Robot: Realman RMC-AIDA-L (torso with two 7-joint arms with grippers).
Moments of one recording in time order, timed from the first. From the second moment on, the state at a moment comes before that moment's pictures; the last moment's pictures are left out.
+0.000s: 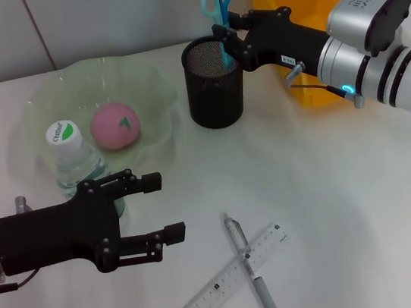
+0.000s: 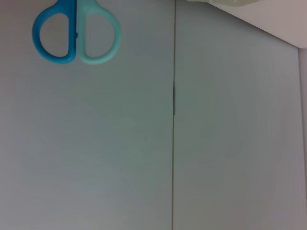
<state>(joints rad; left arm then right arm) -0.46 -2.07 0.95 0.70 1.80 1.70 -1.28 0.67 2.09 -1.26 -0.36 -0.90 -0.85 0.77</state>
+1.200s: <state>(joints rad) -0.47 -2.07 0.95 0.70 1.80 1.70 -1.28 0.67 2.09 -1.27 -0.37 -0.90 -0.86 0.77</state>
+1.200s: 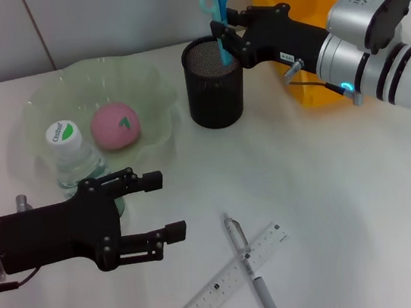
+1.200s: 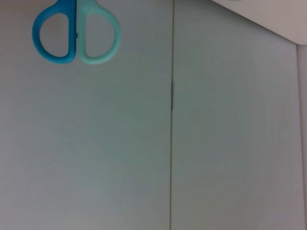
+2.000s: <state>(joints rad) -0.47 -2.07 0.94 0.70 1.78 1.70 -1.29 0.66 2.09 -1.28 -0.36 -0.91 -0.86 0.77</state>
